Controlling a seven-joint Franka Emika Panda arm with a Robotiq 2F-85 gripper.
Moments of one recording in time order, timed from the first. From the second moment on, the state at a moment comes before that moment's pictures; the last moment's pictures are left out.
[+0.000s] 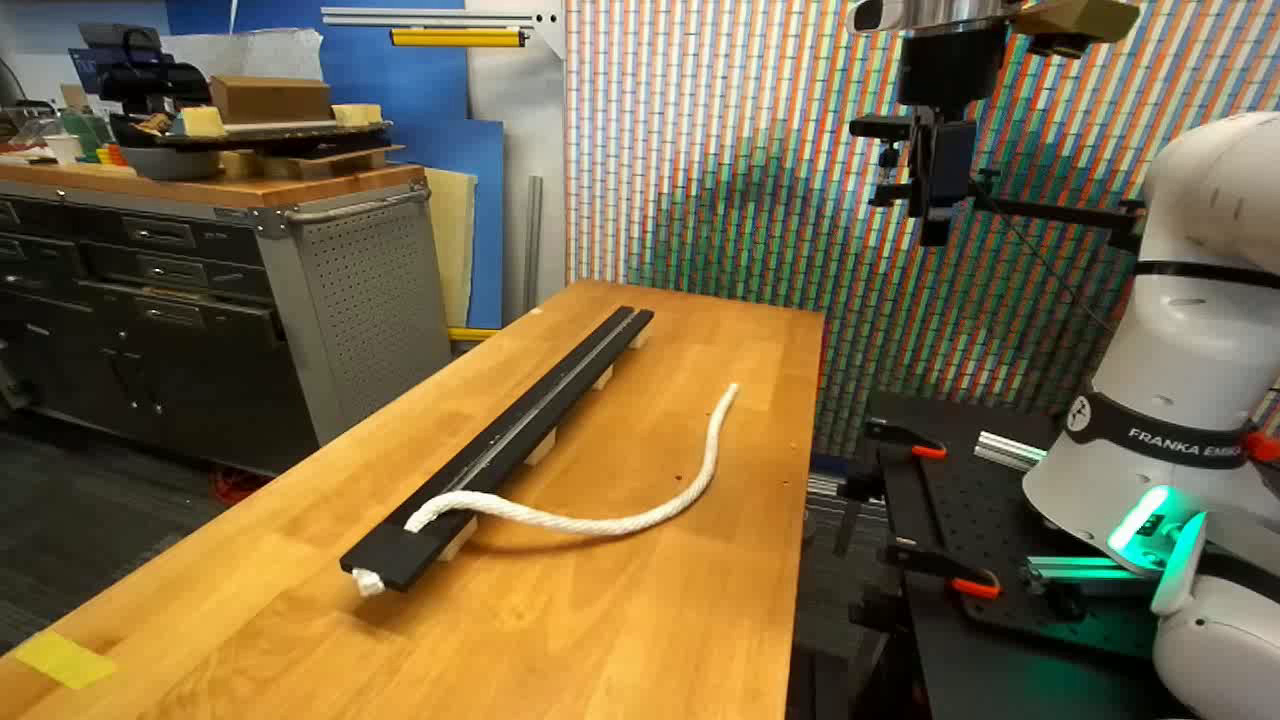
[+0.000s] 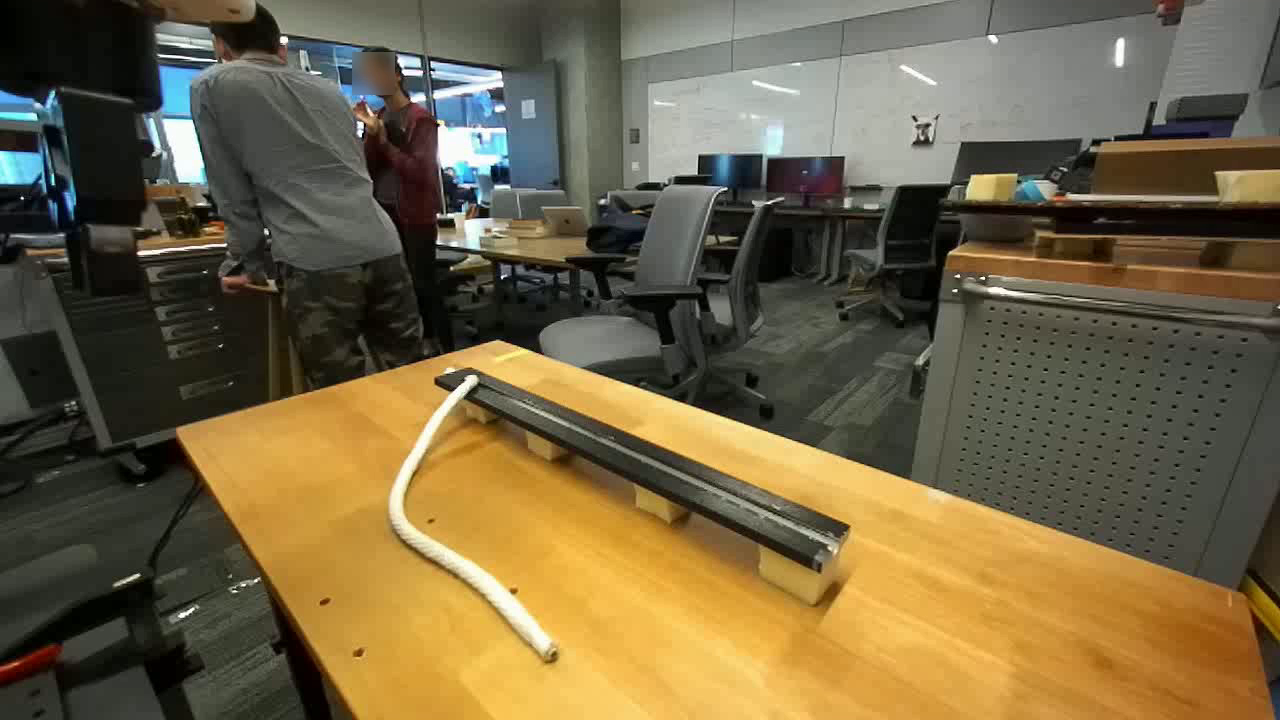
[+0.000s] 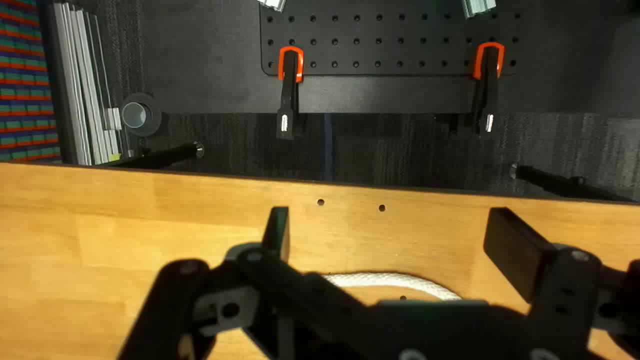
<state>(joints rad) -0.01 -0.89 0.08 -2.78 -0.05 1.75 0.03</state>
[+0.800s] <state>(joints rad) -0.03 -0.87 0.08 -2.77 -0.05 1.82 0.17</state>
